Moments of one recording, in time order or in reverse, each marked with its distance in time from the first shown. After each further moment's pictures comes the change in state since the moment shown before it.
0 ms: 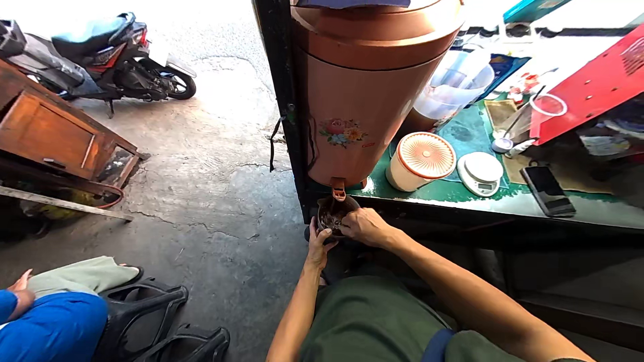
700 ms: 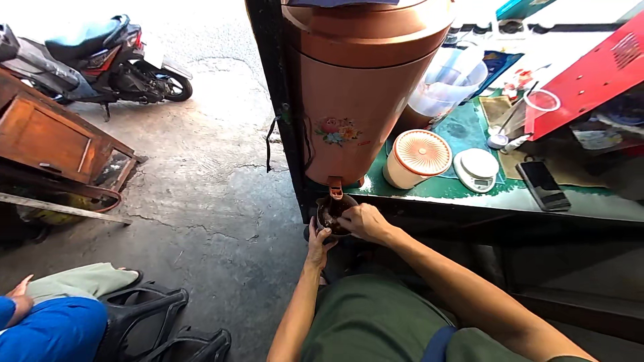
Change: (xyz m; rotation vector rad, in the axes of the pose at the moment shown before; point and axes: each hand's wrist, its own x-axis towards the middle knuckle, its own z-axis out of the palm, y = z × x) left_hand -0.001 -0.002 0.001 -0.015 -0.006 -0.001; right_hand -0.003 0.006 0.002 0.091 0.102 0.082
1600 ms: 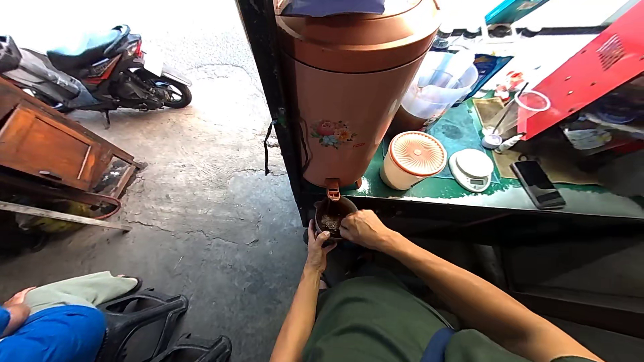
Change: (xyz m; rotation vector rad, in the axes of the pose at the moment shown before) left_hand -0.003 -0.001 0.002 0.000 0.007 0.013; right_hand -0.007 -0.002 0.008 -0.121 -0.056 -0.066
